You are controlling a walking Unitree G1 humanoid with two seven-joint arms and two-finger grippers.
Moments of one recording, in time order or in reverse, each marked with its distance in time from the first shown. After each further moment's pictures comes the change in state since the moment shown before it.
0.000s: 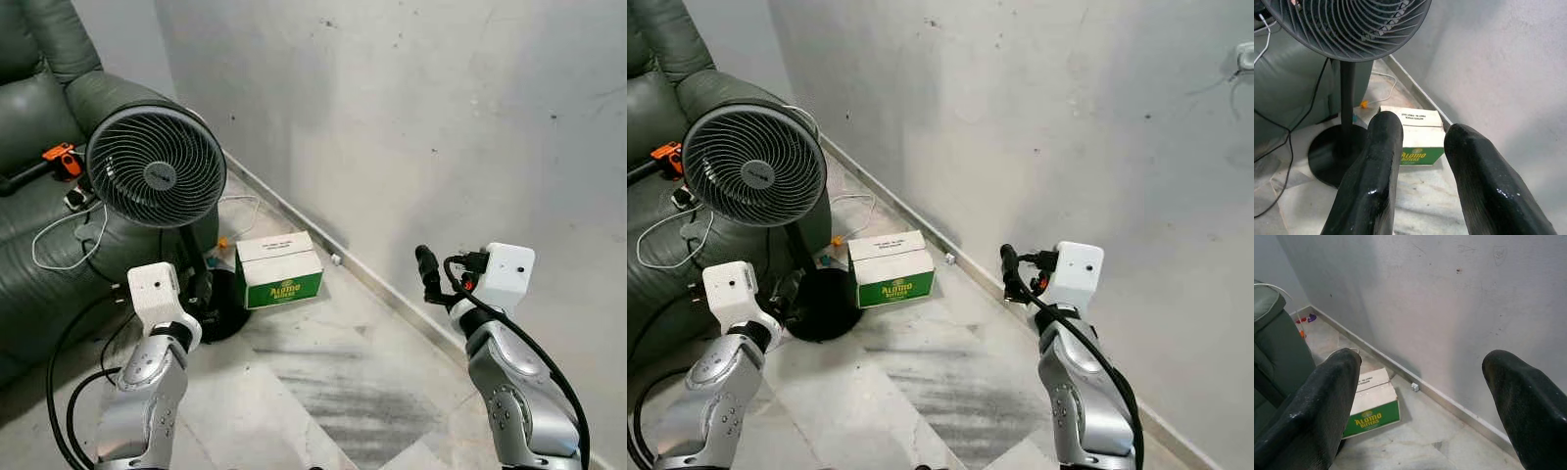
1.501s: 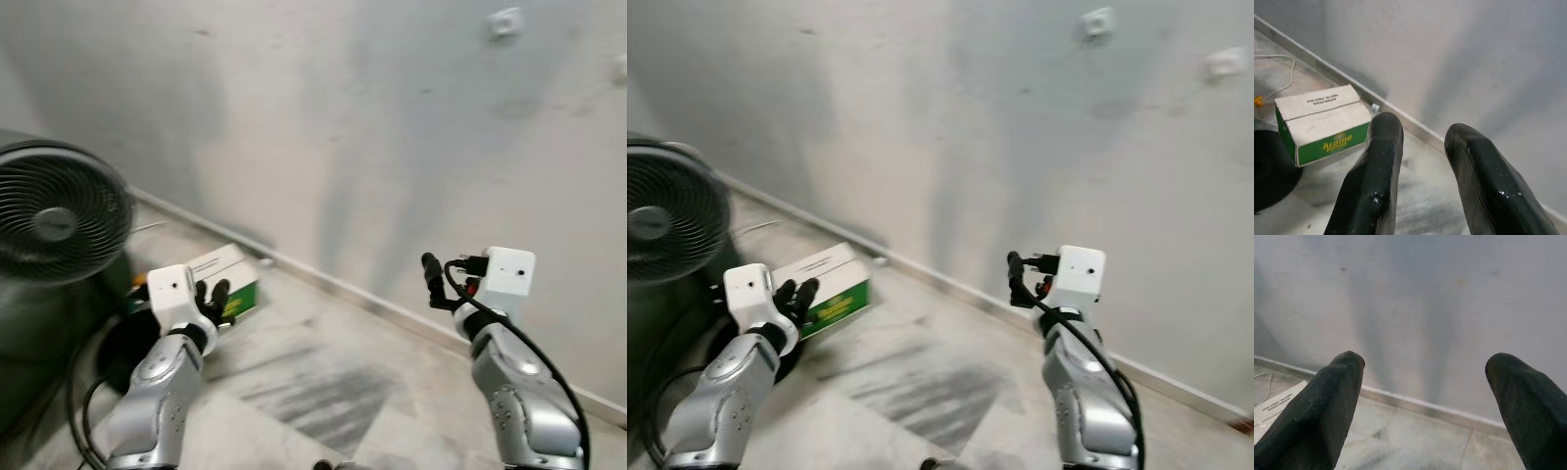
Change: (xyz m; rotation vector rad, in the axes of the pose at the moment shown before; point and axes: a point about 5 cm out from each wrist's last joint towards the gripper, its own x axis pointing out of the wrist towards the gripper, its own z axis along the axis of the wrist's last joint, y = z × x) left arm 0.002 -0.006 -0.008 -0.037 0.085 -0.012; right arm 0.001 0.001 -0.008 -0.035 0.049 -0.021
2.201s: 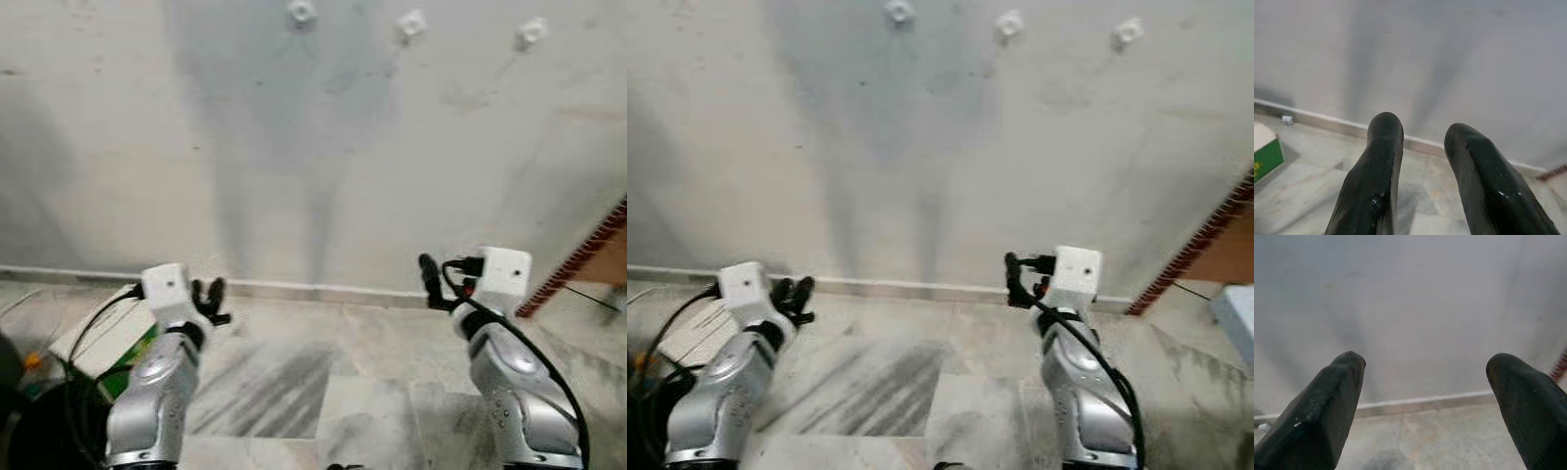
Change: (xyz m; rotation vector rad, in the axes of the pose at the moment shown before) left arm 0.003 -0.006 0.002 0.003 -0.010 -0.014; right arm 0.002 -0.004 -0.001 0.000 0.004 -0.019
